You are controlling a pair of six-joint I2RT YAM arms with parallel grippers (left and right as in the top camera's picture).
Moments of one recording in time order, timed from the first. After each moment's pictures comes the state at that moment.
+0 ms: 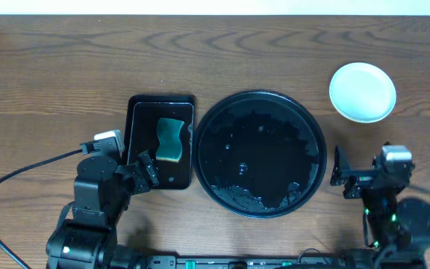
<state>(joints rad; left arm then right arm) -0.17 0.61 0.73 -0.79 -0.04 -0.41 0.02 0.27 0.44 -0.36 -0.04 0.02</state>
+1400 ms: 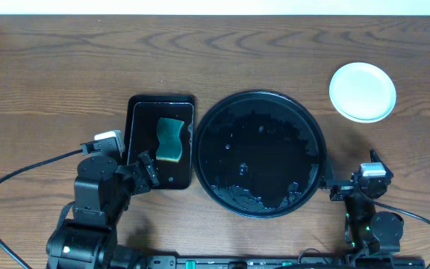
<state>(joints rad) -0.17 0.61 0.73 -0.79 -0.04 -0.41 0.02 0.01 0.01 -0.07 -0.03 -0.05</state>
